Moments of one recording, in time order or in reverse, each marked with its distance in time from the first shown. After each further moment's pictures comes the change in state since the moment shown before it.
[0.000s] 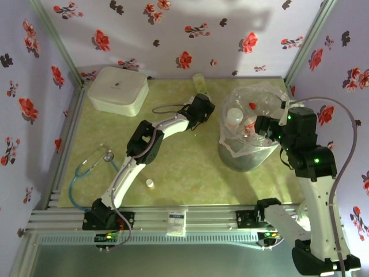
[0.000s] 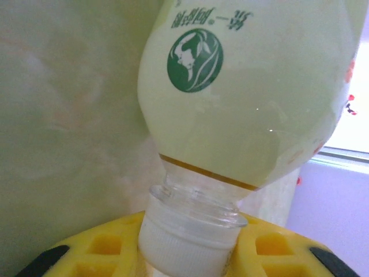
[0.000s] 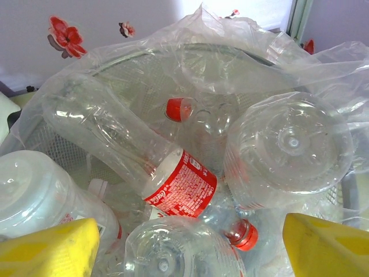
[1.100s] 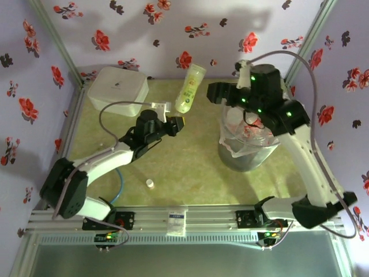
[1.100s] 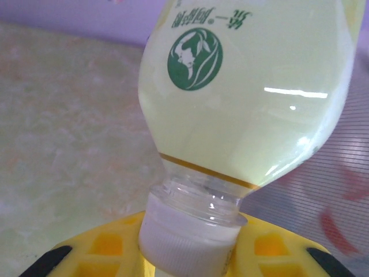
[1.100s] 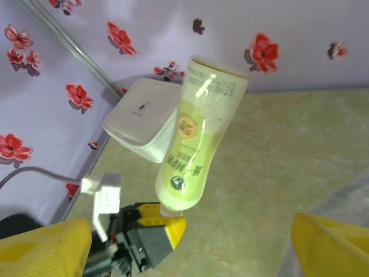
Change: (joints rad) left arm 0.051 -1.181 -1.199 0.309 0.190 0.927; right arm 0.360 0.475 0.435 0.168 -0.228 0.148
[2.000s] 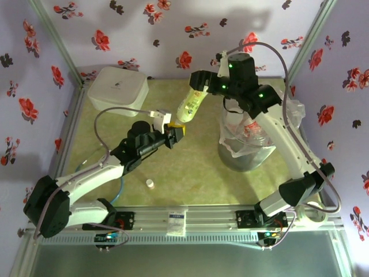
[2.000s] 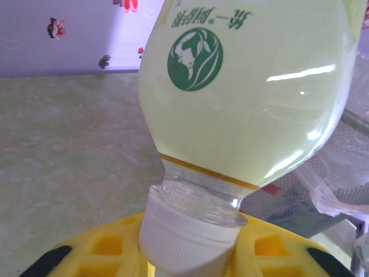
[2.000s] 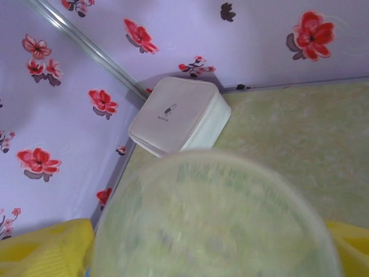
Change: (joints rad) left arm -0.083 -0.179 -0.120 0.045 0.031 0.154; right arm -0.001 0.196 0.046 0.175 -0.097 0.111
